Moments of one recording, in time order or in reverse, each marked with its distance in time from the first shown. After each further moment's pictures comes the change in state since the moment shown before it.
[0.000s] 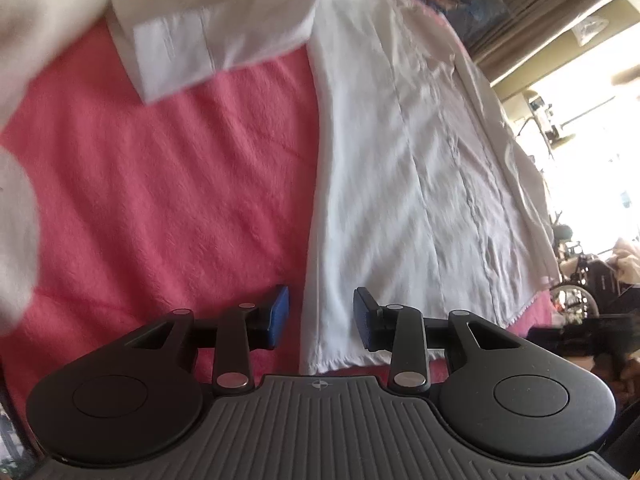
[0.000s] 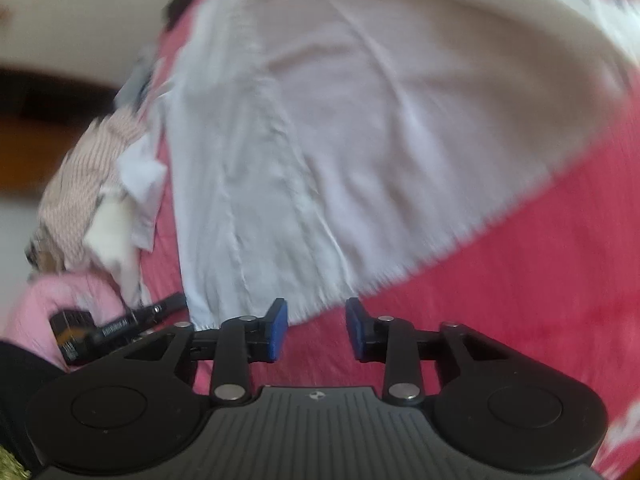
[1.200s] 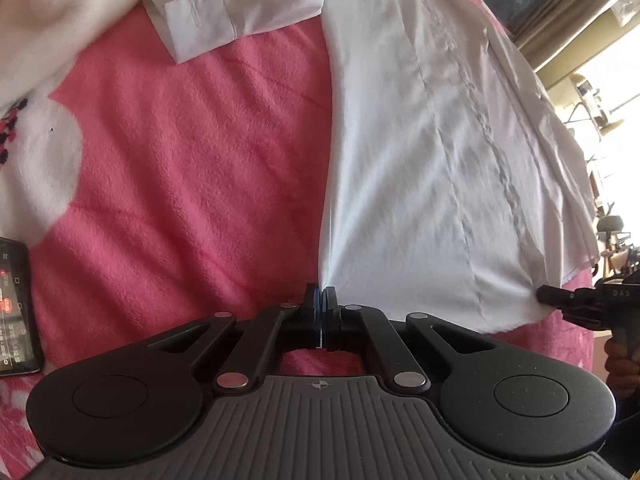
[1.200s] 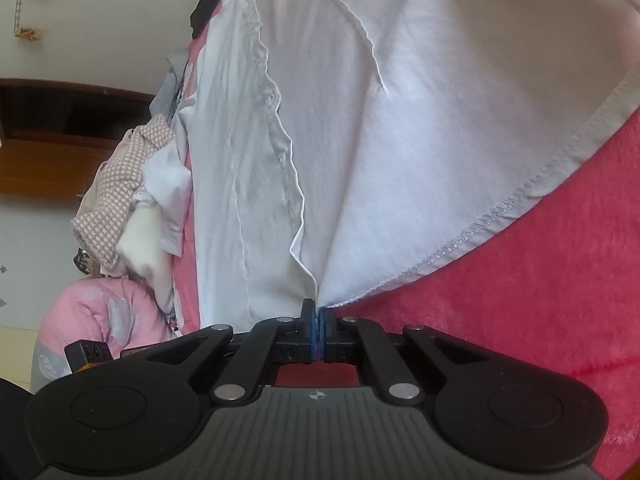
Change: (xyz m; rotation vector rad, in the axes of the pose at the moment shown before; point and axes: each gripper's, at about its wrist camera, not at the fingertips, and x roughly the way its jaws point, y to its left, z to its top) left arm -0.013 -0.021 -0.033 -0.003 0.056 0.200; right arm 0.025 -0.027 0.011 -0.073 -0.003 0.181
